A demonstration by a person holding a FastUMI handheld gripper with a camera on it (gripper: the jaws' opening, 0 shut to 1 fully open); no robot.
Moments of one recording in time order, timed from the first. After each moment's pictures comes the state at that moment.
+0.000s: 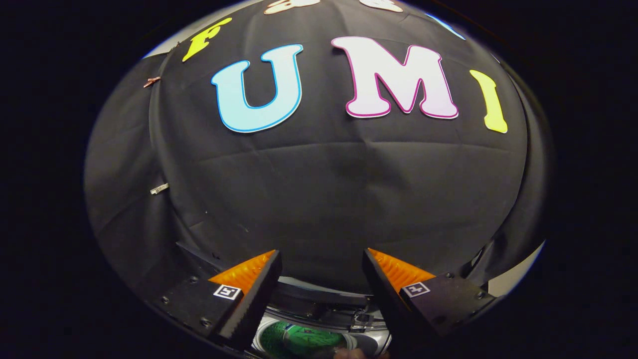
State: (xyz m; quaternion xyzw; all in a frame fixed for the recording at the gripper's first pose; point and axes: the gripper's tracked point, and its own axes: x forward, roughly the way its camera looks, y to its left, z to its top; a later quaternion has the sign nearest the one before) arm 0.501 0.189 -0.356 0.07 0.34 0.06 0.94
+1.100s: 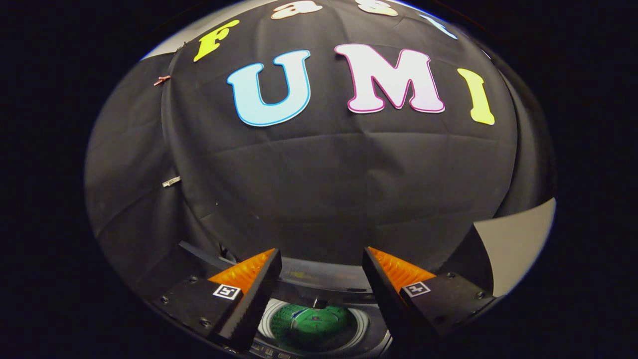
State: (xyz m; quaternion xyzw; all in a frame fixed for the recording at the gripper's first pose) arm 0.395 0.196 -0.343 0.07 0.35 0.06 0.93
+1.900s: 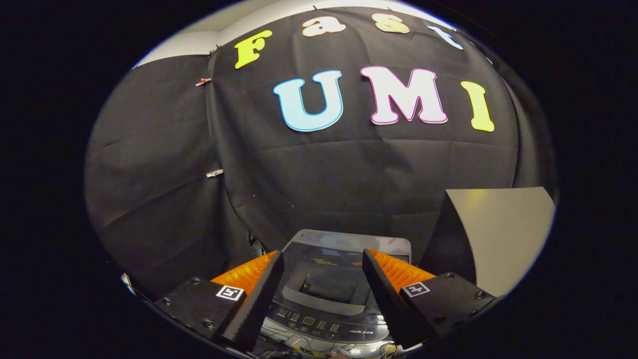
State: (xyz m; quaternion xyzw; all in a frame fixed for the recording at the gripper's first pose) arm 0.253 0.214 -0.251 0.07 0.30 0.14 0.94
